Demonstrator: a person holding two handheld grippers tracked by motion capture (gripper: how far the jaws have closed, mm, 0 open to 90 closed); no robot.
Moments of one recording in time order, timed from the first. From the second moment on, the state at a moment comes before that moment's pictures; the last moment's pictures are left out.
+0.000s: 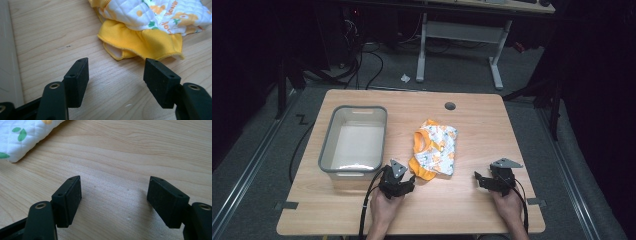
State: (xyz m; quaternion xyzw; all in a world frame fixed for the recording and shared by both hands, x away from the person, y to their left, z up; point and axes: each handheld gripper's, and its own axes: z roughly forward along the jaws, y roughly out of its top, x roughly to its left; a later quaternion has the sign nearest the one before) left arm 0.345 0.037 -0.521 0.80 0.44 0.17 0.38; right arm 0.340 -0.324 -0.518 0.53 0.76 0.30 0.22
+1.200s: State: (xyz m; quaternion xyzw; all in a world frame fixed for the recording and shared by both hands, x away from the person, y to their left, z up) left arm 0.359 0.015 -0.481 0.80 0.41 0.15 0.41; right arm 0.340 -0.324 -0.518 0.53 0.76 0.30 0.22
